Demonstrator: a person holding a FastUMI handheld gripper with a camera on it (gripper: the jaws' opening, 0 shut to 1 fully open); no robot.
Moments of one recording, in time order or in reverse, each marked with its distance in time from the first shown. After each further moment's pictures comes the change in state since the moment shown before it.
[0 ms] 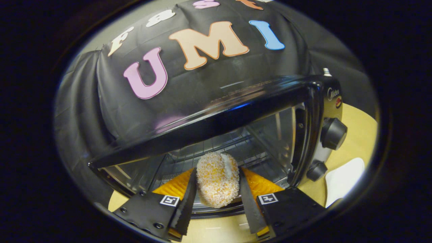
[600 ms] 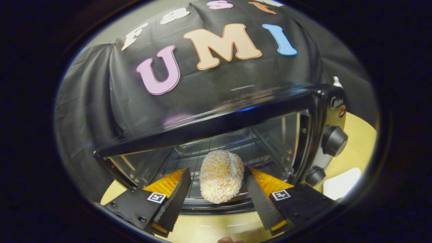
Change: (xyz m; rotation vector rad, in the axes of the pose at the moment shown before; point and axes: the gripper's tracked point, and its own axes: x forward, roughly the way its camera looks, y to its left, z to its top) arm -0.018 0.003 0.008 -0.126 -0.048 0.065
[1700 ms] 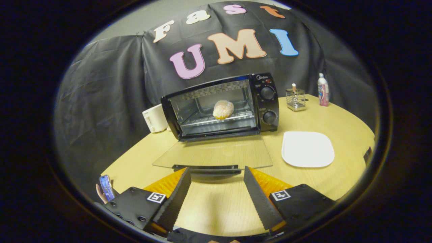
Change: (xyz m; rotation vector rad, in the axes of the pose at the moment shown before) arm -0.216 -0.034 -0.113 -0.080 0.136 0.152
